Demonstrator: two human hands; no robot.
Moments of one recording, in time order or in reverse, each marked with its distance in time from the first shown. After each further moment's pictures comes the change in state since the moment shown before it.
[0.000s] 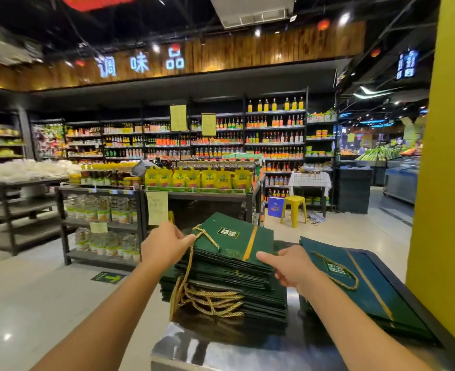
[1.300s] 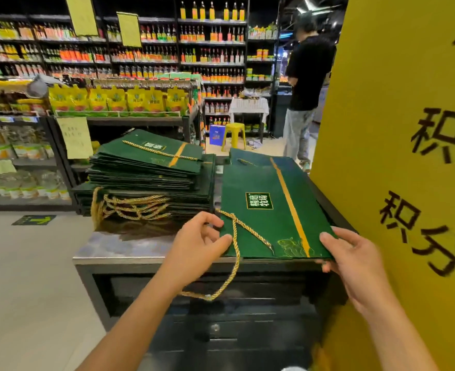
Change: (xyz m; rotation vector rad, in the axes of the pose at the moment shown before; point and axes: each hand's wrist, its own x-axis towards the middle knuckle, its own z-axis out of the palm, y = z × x) left_hand -0.213 0.064 0.121 -0.694 -0.511 0.279; right_hand -0.200 0.147 -0.137 0.277 0.585 0.035
